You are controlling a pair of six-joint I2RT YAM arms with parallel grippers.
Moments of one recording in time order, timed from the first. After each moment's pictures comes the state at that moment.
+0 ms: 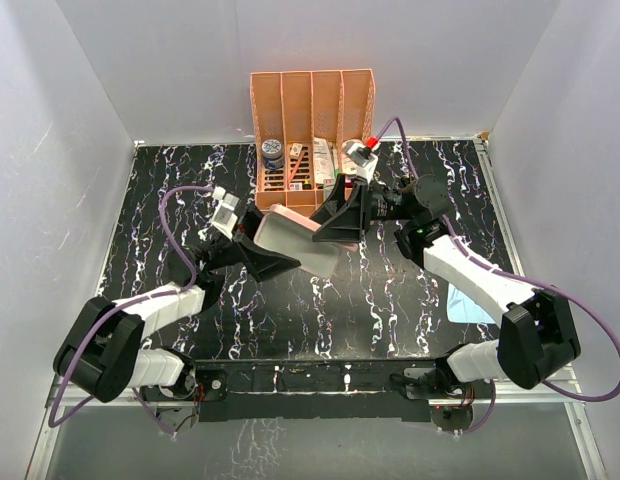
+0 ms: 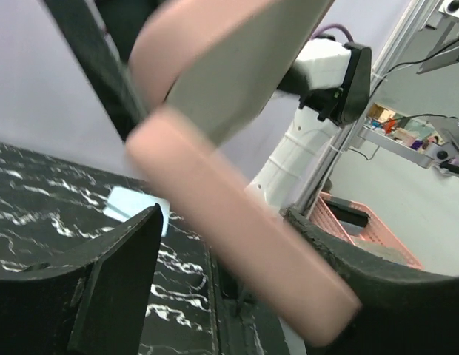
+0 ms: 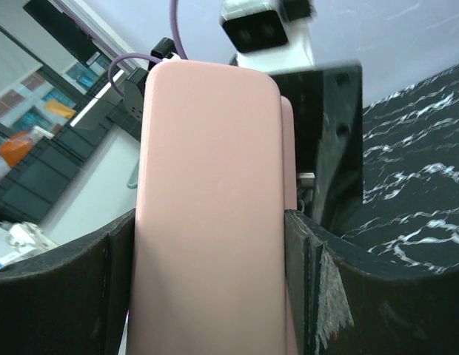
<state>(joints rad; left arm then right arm) -0.48 1.29 0.49 1.54 0.91 -1.01 0.49 1.35 0.96 0.85 -1.17 1.12</state>
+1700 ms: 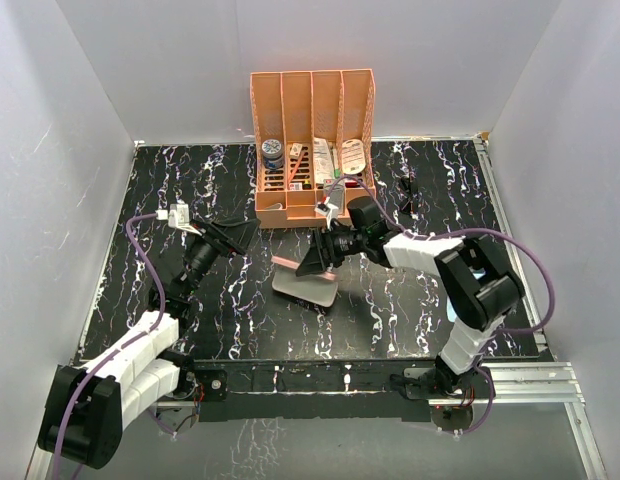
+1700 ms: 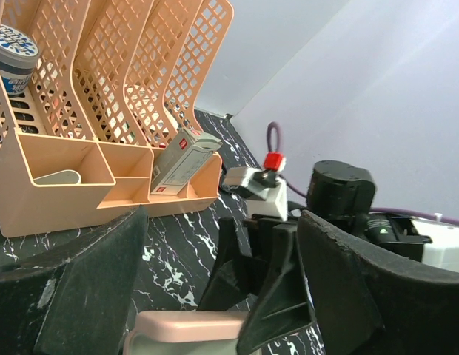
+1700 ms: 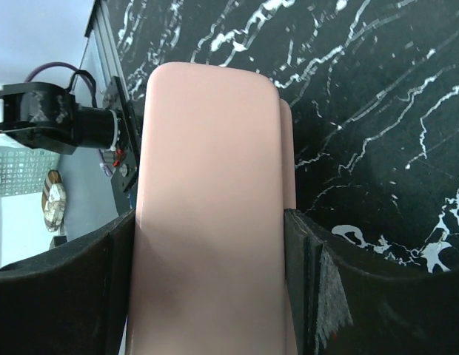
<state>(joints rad) -0.30 0.93 0.29 0.83 0.24 -0.76 0.54 1.71 0.91 0.20 -0.89 0.42</state>
